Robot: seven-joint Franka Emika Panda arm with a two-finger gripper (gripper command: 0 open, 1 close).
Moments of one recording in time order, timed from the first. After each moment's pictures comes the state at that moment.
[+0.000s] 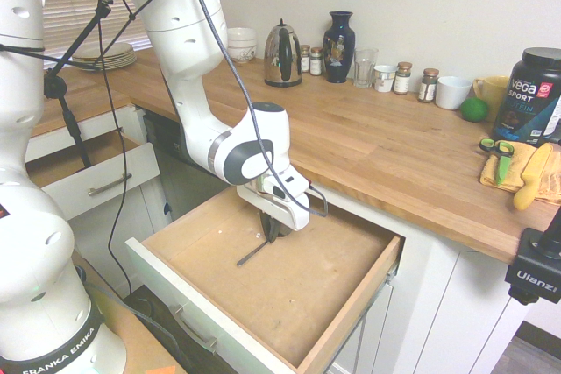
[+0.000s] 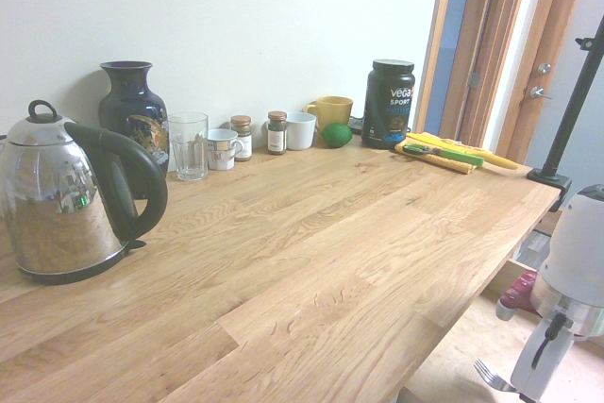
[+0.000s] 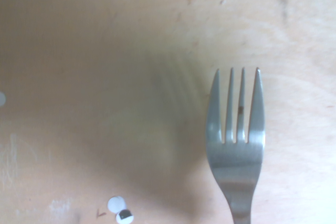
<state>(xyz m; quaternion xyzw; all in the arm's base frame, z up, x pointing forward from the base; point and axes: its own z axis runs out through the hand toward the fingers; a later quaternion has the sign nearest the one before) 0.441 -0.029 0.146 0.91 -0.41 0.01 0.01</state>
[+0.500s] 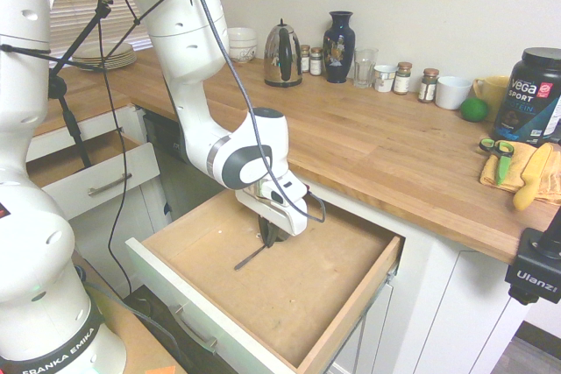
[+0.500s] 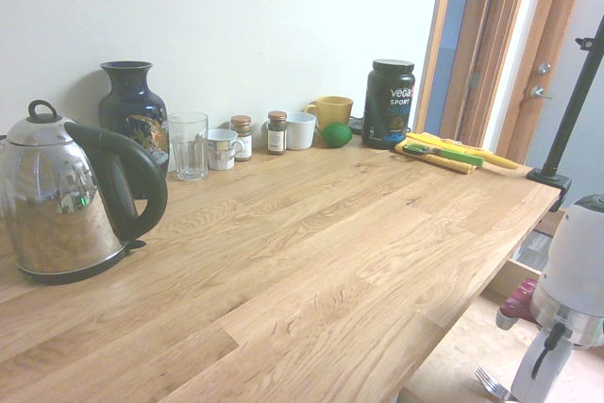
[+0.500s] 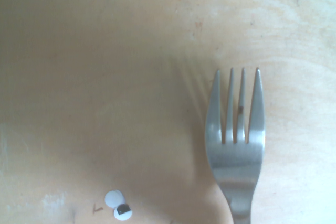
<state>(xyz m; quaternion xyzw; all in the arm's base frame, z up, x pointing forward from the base) 0.439 -0.029 0.138 0.91 -0.42 0.00 0.01</state>
